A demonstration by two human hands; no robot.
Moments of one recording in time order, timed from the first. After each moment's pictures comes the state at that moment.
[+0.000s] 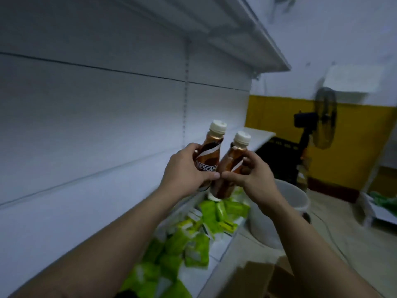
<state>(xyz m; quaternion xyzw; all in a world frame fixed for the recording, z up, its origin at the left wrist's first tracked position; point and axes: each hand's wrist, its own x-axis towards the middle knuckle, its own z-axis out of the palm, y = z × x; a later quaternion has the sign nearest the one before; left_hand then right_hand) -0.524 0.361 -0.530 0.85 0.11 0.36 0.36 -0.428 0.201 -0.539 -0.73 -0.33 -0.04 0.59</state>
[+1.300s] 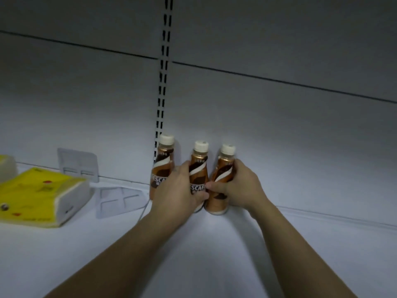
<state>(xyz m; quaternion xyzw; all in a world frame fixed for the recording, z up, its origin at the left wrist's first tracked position) -0.936 0.550 -0.565 0.69 0.57 0.42 0.12 -0.772 0.579 -0.537 -0.59 -0.69 0.17 0.37</state>
